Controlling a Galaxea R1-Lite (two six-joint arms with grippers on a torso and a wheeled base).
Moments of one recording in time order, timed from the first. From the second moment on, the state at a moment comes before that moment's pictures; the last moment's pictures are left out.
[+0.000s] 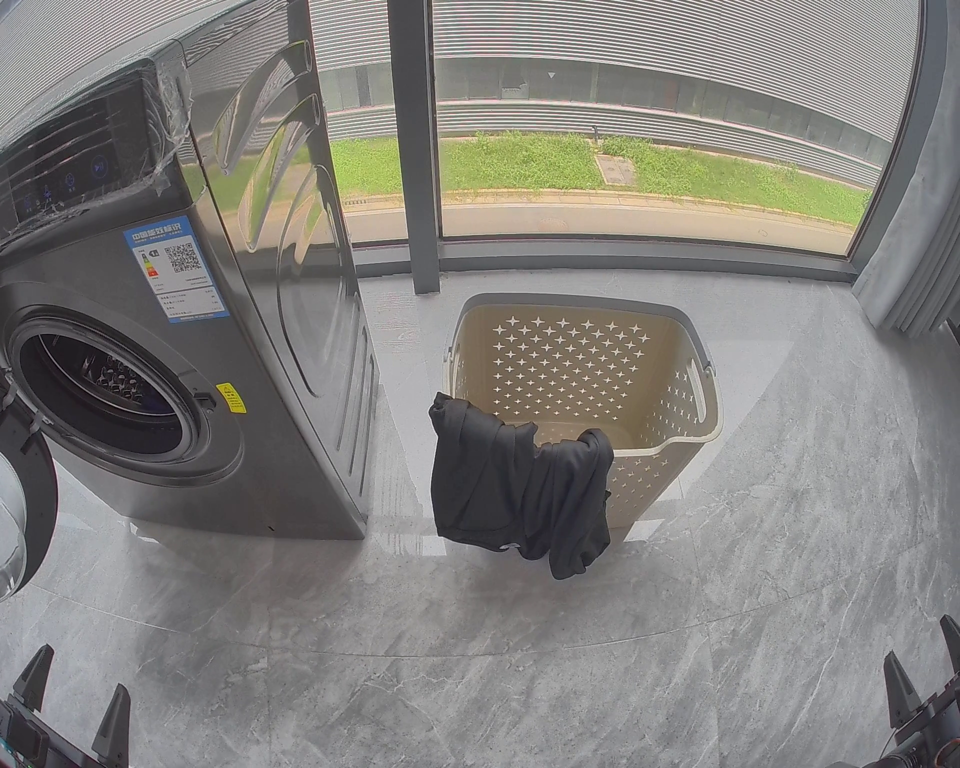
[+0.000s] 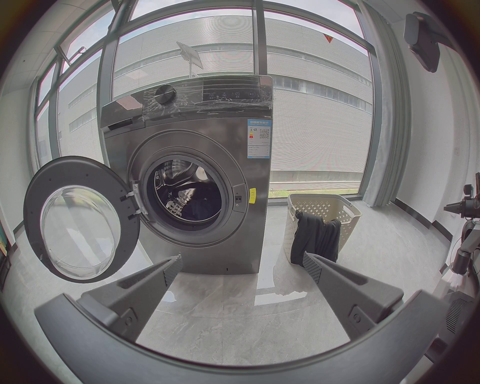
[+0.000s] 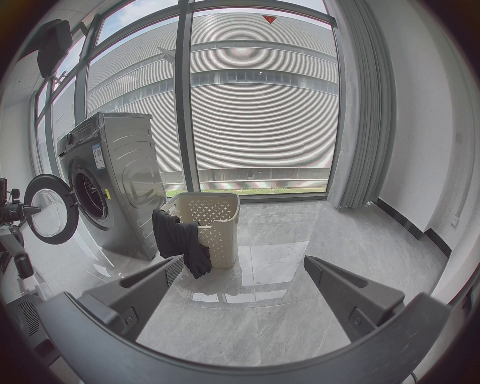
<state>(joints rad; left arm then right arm) 0.00 0.02 -0.02 0.00 0.00 0.01 0.00 0.02 -0.02 0.01 0.00 0.00</state>
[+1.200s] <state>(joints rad) 0.00 0.02 -0.02 0.00 0.00 0.01 0.03 0.09 -0.18 -0.03 0.04 0.02</state>
